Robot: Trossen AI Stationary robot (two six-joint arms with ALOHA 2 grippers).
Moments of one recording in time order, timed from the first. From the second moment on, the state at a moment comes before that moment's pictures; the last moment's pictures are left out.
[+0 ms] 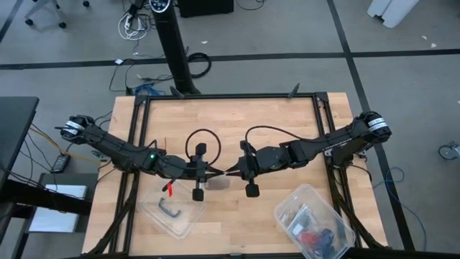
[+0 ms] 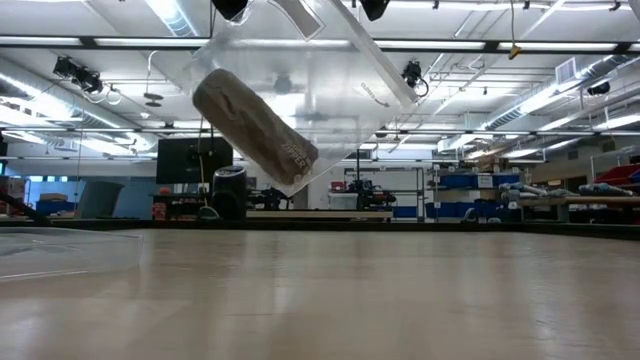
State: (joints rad) left arm -0.37 1.30 0.88 0.12 -0.37 0.05; right arm 0.28 1.55 1.22 -0.09 0.18 0.01
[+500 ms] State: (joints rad) left arm -0.37 1.29 0.88 0.14 -0.41 0.08; right arm 0.28 1.55 1.23 -0.15 0.21 0.04
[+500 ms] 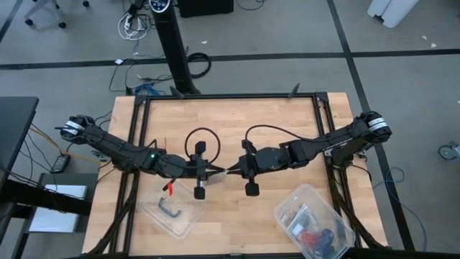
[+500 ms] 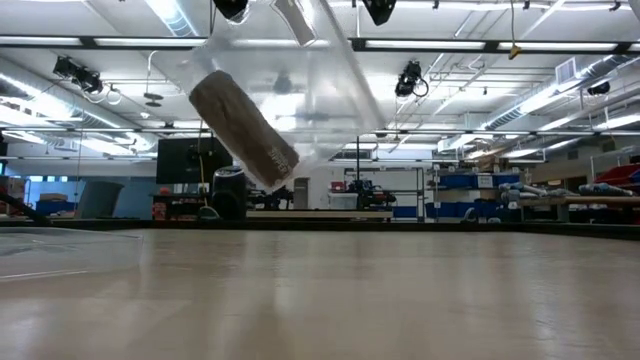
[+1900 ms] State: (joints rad) left arm -0.39 1.18 0.89 0.12 -0.42 0.09; right arm 0.38 1.55 1.22 -0.17 0.48 0.05
